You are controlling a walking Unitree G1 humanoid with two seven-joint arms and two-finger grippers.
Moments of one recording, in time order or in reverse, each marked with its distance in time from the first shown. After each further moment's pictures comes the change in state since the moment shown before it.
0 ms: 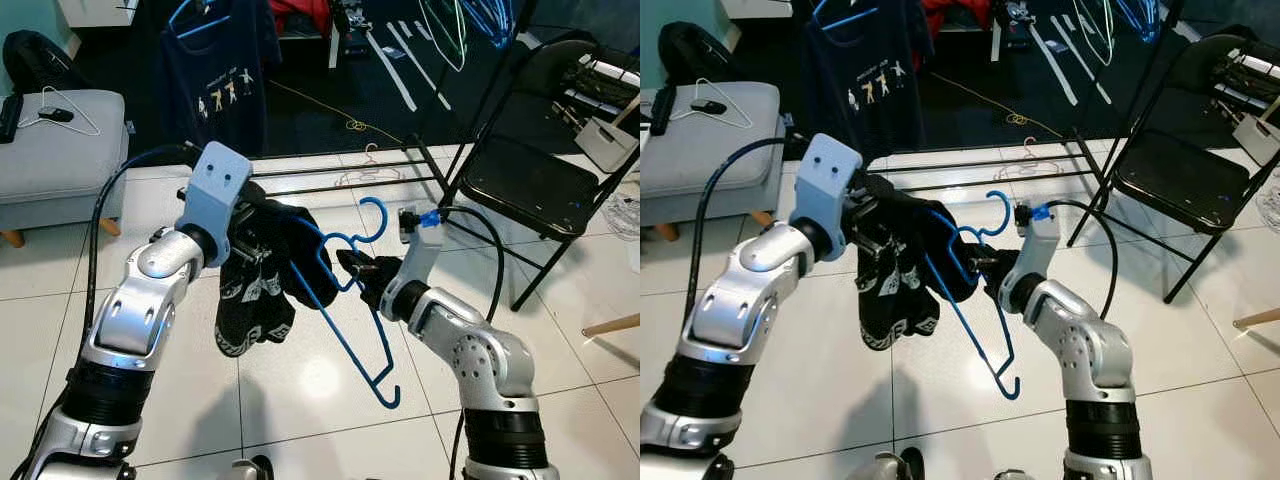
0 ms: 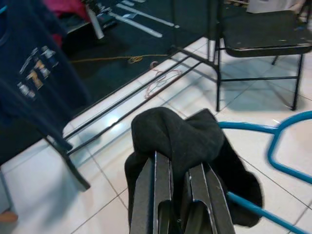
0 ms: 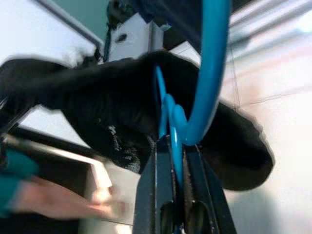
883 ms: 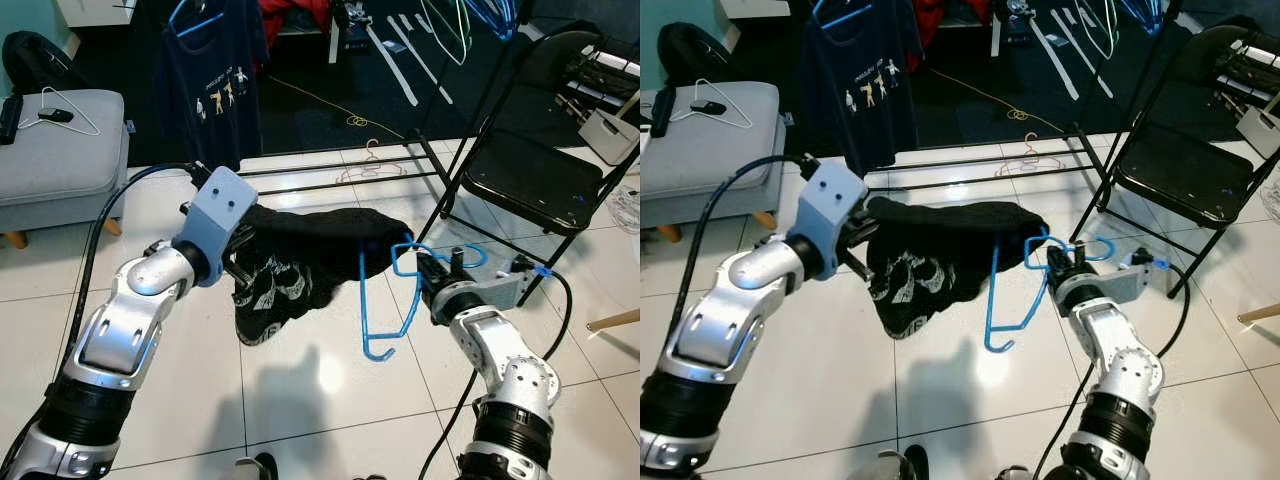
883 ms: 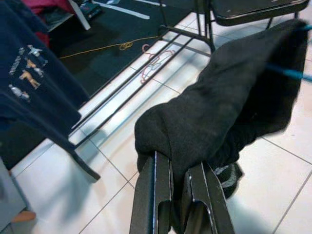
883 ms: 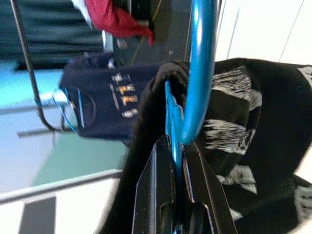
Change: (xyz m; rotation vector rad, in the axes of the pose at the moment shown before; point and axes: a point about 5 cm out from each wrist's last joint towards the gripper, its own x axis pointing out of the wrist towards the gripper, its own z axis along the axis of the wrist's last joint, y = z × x) left arm -0.017 0.006 -0.018 0.111 0.064 -0.048; right arm -0.030 -0.076 0.025 0.830 -0.409 -0.246
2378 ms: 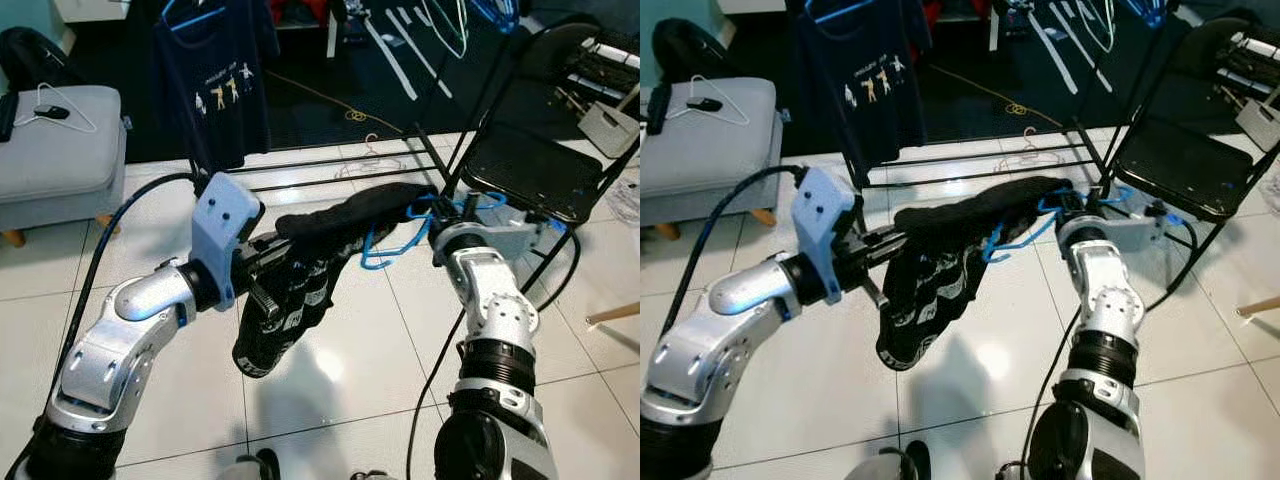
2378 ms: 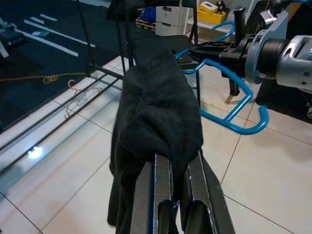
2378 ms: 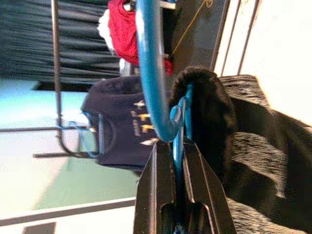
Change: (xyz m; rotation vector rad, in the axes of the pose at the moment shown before) left arm -0.024 -0.035 0.030 -0.232 -0.192 -0.273; right arm 0.038 0.060 0.000 -0.148 -0.145 0.090
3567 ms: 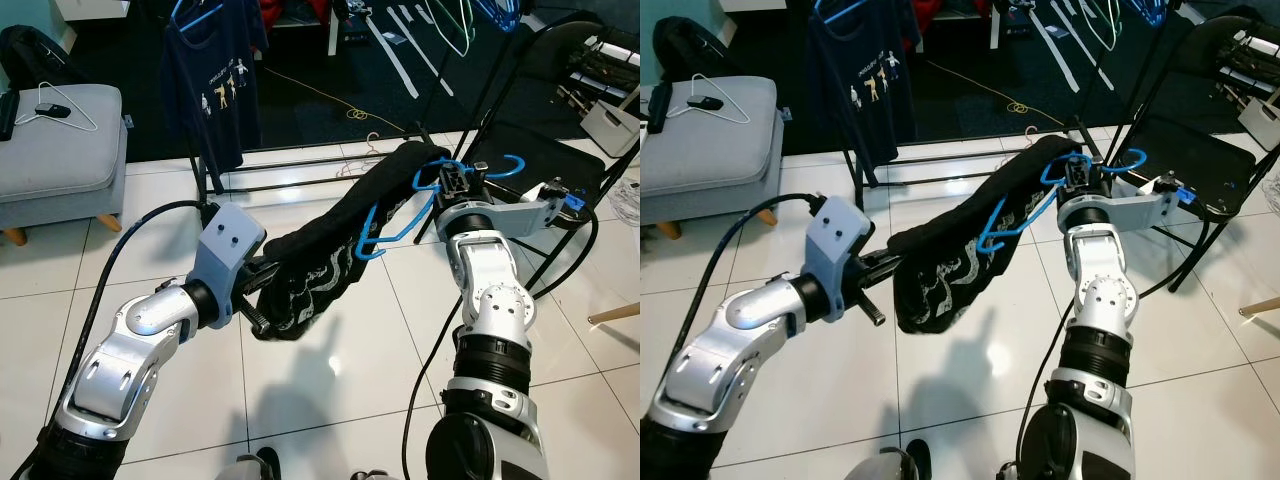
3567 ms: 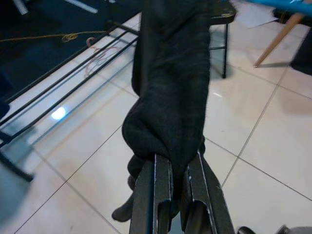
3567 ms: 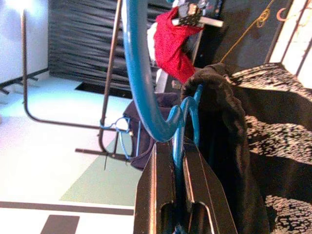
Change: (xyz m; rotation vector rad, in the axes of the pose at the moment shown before) left arm -0.005 0.010 -0.041 0.041 0.177 0.123; right arm -0.010 0.038 0.002 0.015 -0.055 0.232
